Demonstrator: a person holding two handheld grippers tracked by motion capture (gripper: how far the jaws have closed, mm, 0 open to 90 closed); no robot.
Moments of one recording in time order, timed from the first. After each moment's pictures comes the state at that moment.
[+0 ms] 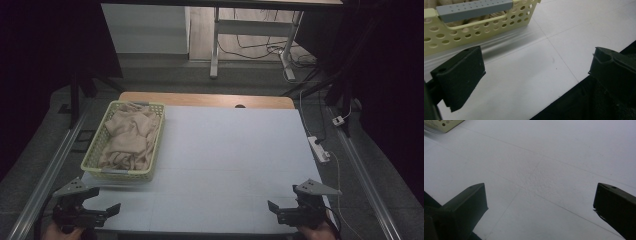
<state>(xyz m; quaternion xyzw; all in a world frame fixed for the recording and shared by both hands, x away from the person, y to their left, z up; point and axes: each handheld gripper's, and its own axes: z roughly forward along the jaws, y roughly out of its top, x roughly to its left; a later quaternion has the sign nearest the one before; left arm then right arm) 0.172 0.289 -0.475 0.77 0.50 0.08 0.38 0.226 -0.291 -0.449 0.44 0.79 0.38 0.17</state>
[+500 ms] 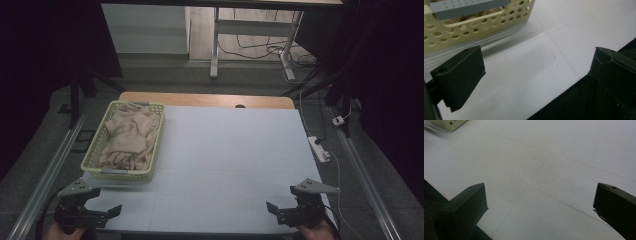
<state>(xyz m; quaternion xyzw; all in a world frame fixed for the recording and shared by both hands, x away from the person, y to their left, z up) 0.174 0.285 -0.476 0.78 0.50 0.08 0.37 0.228 -0.290 -0.450 0.44 0.80 0.39 0.14</state>
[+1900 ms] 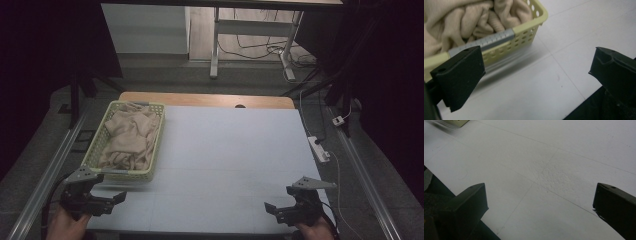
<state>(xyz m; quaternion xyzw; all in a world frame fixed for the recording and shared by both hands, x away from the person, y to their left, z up) 0.202 0.275 -0.453 0.78 0.48 0.12 0.38 0.235 -0.288 -0.452 0.43 0.81 0.38 0.10</state>
